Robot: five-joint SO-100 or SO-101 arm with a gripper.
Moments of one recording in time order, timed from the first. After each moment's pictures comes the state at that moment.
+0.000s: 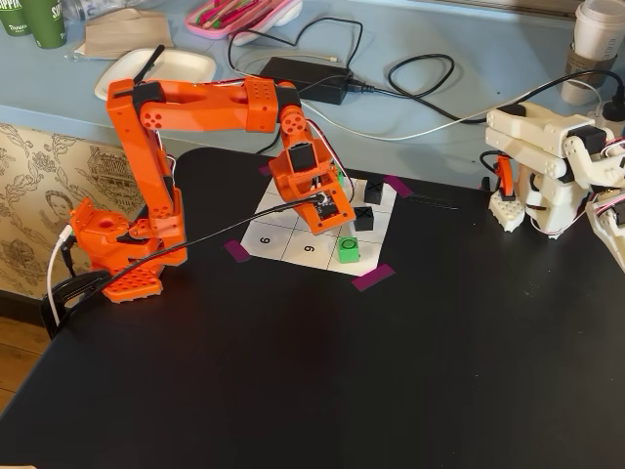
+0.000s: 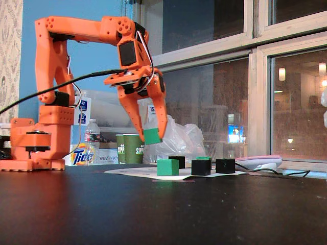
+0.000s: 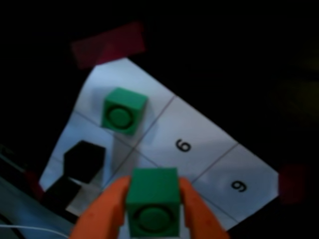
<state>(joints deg) -23.4 104.9 102.8 64.0 -4.0</state>
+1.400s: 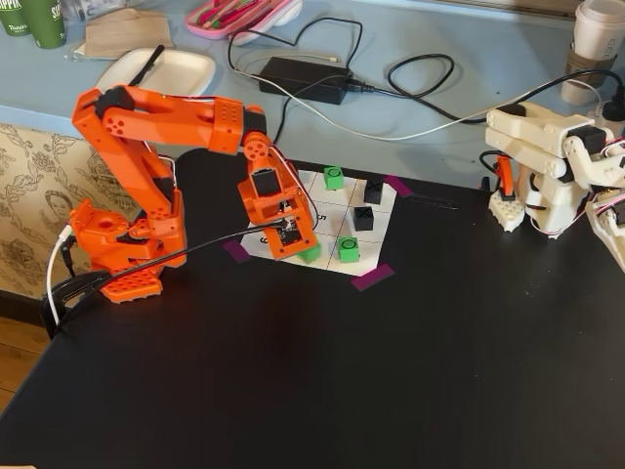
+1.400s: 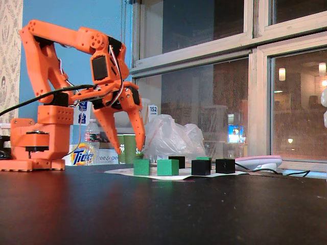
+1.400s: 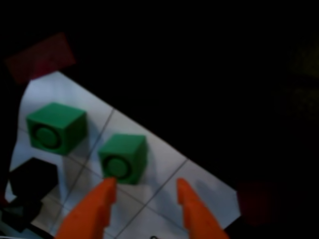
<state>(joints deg) -19.2 121.6 128.1 53.9 -5.7</state>
